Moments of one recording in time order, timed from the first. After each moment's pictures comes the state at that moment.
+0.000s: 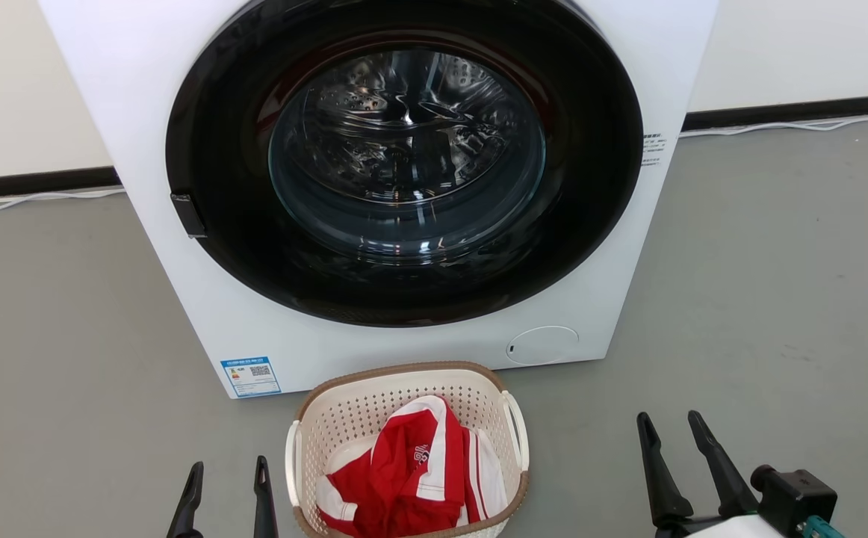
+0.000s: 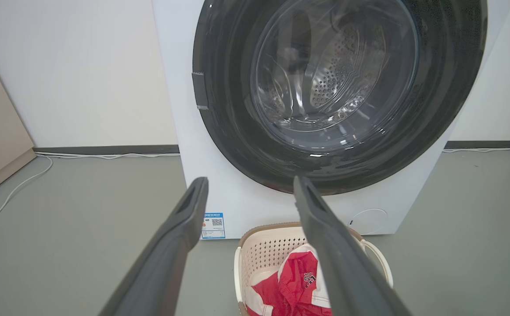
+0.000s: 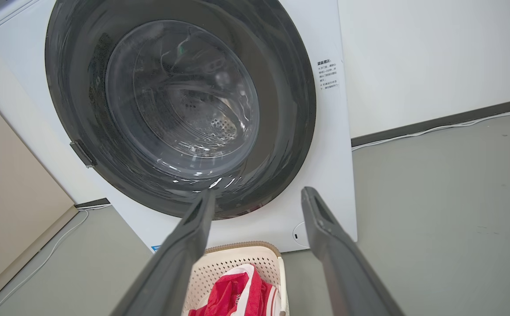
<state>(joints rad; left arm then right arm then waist) 0.24 0.05 -0.09 0.00 -0.11 0.16 -0.26 0.04 -0.05 0.07 0.27 0.29 0.12 -0.25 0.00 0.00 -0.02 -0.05</state>
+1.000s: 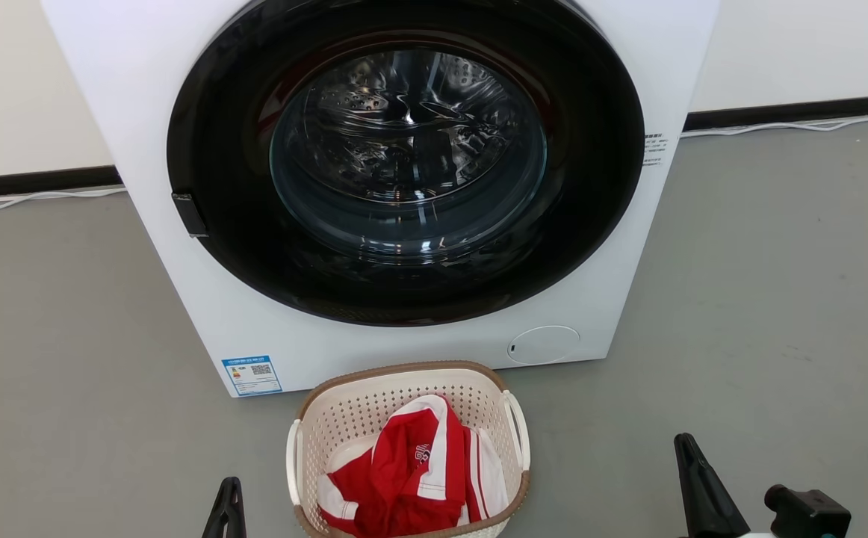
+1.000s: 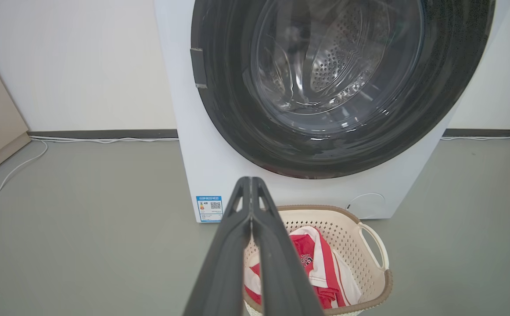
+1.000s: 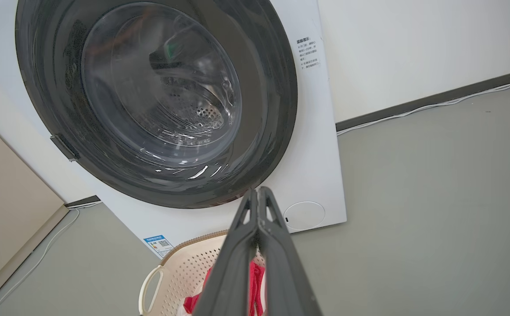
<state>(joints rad) 0.26 0.06 -0.10 0.02 -0.13 0.15 -0.25 0.08 -0.05 0.03 0.29 0.30 0.12 -0.25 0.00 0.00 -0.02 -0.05</state>
